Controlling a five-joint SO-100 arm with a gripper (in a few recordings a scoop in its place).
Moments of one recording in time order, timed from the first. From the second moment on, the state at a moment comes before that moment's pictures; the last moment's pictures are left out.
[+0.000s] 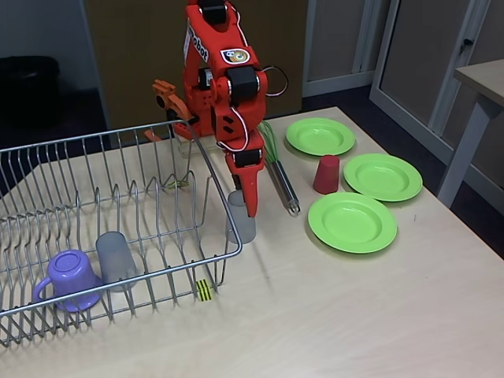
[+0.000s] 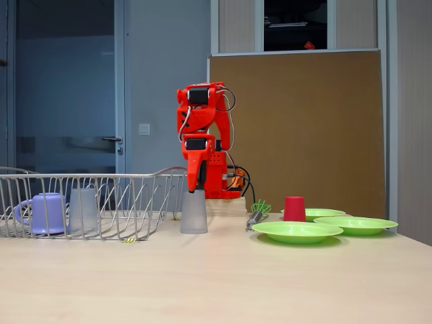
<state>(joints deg) -1.1 82.9 99.9 74.7 -2.7</state>
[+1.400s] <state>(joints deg) 4.8 77.4 48.1 94.5 -27.3</state>
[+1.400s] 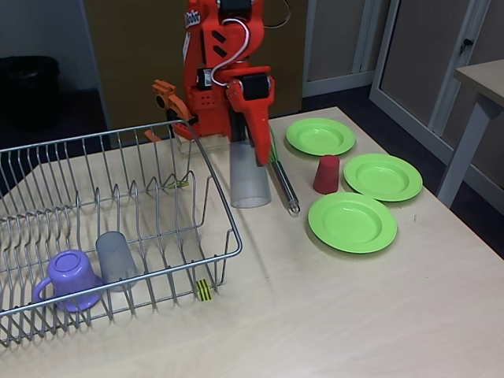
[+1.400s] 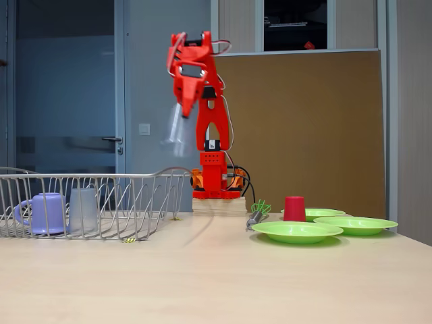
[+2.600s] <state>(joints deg) 23.9 33.0 20.9 96.5 -35.4</state>
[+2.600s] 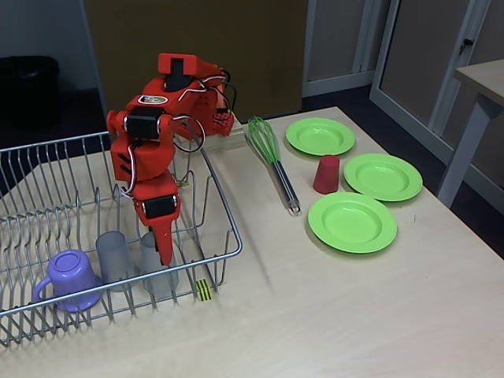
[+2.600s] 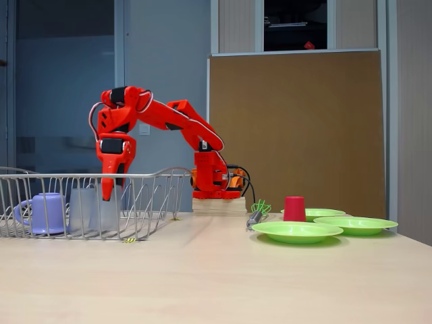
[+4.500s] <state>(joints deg) -29.7 88.3 78.2 99.1 35.5</state>
